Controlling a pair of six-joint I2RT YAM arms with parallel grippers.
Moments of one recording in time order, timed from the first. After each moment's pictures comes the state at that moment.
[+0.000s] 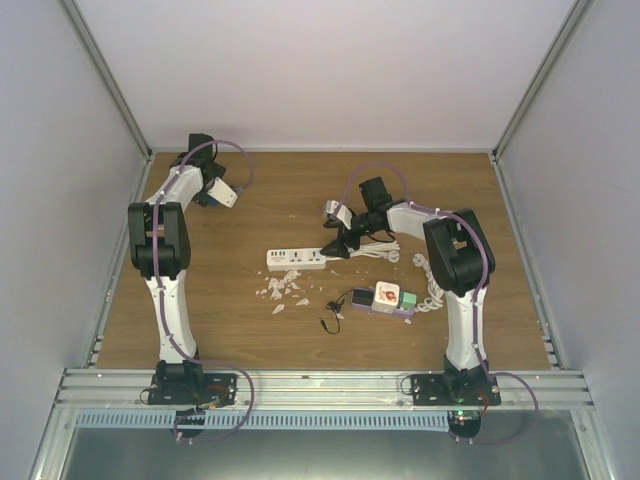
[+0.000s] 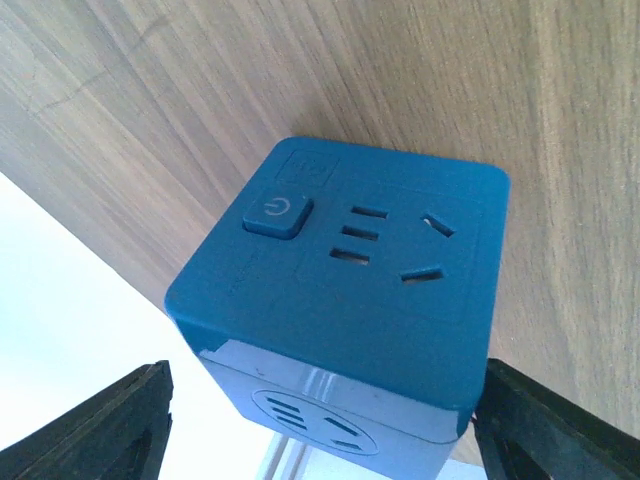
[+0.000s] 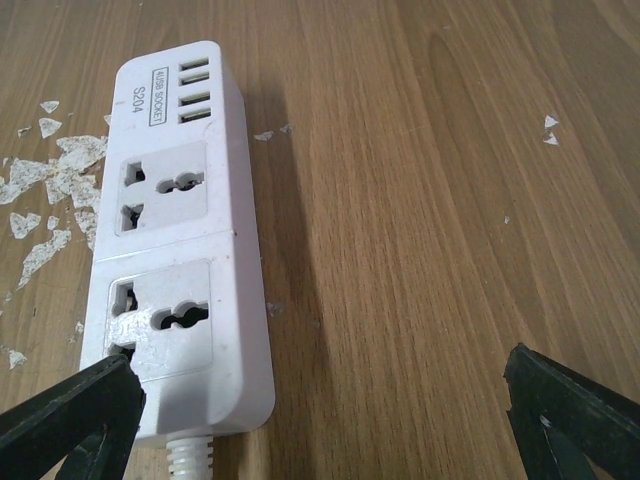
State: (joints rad) left arm 0.03 2.23 1.82 -0.59 -0.20 2.08; right arm 0.39 2.13 1.38 -0.30 -0.84 -0.76
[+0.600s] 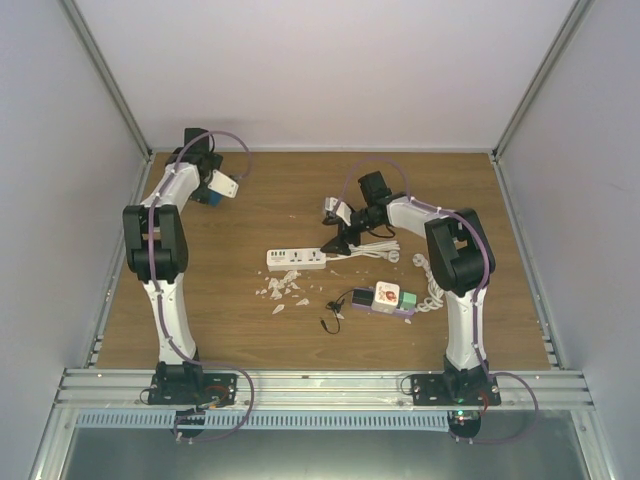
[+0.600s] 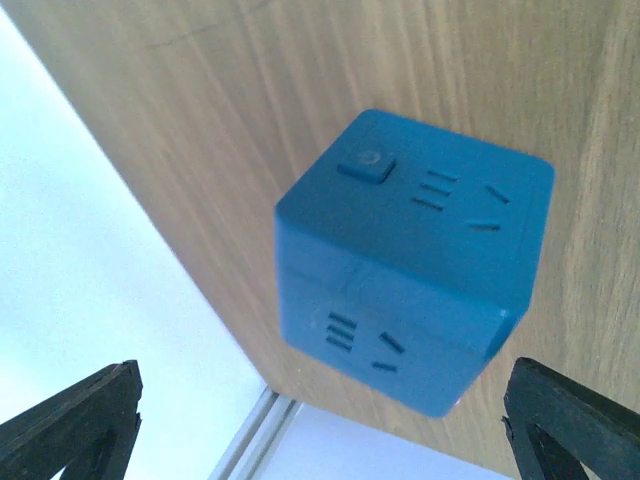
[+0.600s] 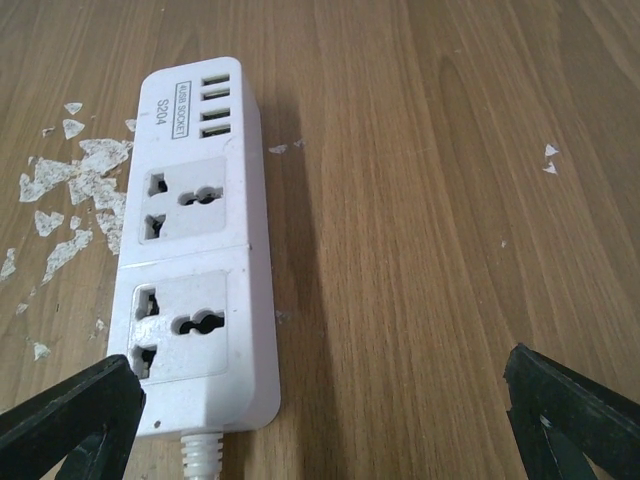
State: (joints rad) left arm 0.03 2.19 1.82 -0.60 -0.17 1.94; right arm 0.39 2.13 1.45 -0.39 -0.85 -0.82
